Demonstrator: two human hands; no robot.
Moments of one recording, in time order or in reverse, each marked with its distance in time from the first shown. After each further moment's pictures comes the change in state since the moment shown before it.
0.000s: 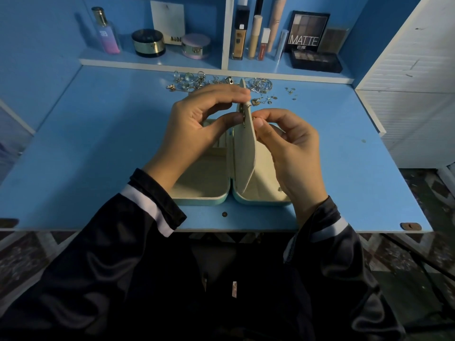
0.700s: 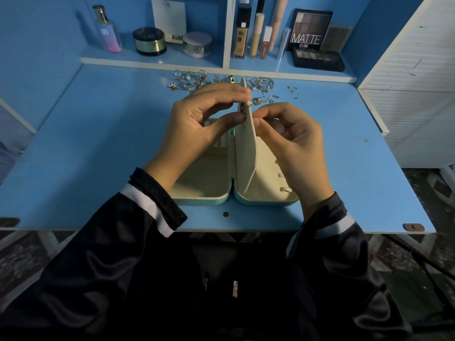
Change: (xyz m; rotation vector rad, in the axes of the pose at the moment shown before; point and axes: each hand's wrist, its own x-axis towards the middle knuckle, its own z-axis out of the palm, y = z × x) left_hand 0.000 -0.002 -0.001 -0.055 -0.003 -0.022; right_hand 0.002 -0.009 -0.003 -0.184 -0.085 -0.095
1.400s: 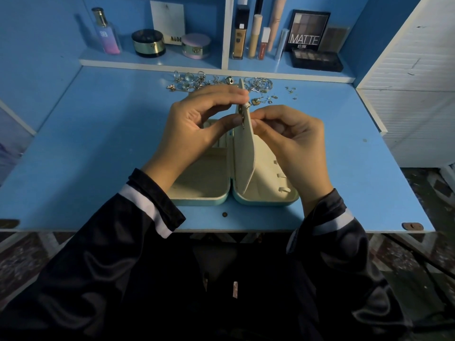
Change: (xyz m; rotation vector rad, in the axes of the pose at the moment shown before) left_hand -0.001 0.000 -0.001 0.003 -0.007 0.006; right_hand 0.005 0.002 -0.003 -0.059 -0.012 -0.070
